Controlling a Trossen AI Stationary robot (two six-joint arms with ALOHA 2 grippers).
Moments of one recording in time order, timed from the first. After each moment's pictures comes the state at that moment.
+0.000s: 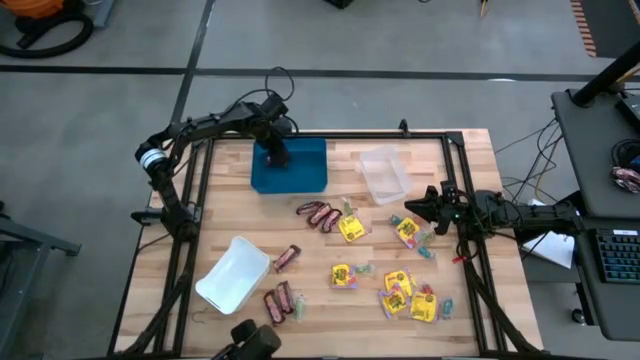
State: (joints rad) left arm 0.75 1.77 1.35 -0.79 0.07 0.19; right arm -0.01 0.02 0.01 0.04 0.11 0.70
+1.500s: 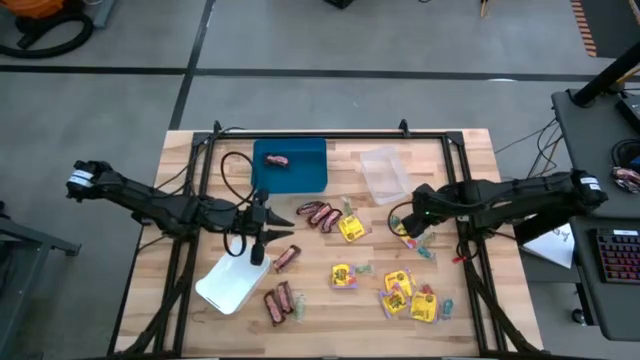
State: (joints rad) left arm -0.26 1.03 0.61 0.16 -0.24 -0.14; right arm -0.01 0.98 0.63 -0.89 0.07 0.99
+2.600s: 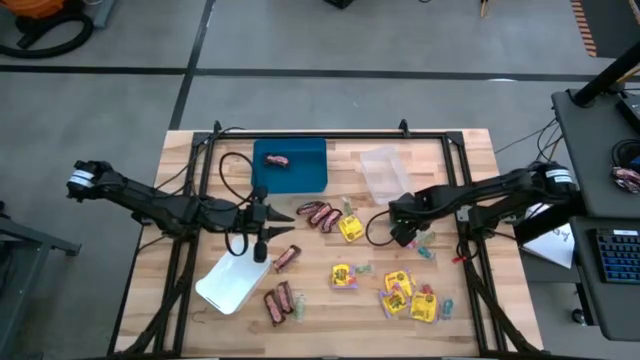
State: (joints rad) left arm -0.26 1.04 0.61 0.17 -0.31 -0.09; right arm -0.01 1.35 0.69 -0.86 0.03 0.89
